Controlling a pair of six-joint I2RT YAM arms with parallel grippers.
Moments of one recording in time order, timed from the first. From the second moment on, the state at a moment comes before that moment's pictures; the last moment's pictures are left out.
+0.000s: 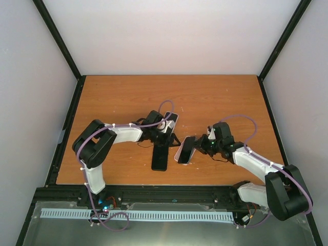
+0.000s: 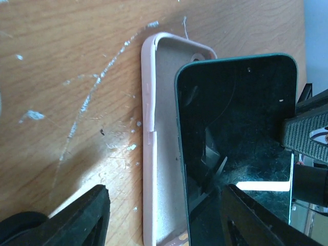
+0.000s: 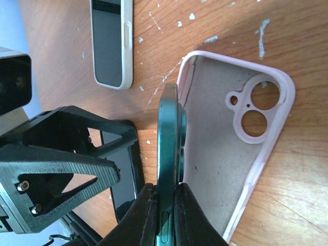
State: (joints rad) left arm -0.67 1.84 0.98 -0.09 0.66 -0.52; right arm 0.37 1.19 0.47 -0.11 -0.50 0.92
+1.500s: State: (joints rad) left arm -0.76 1.90 0.95 0.03 0.72 -0.64; right arm 0.27 1.25 0.31 0.20 -0.56 0.96
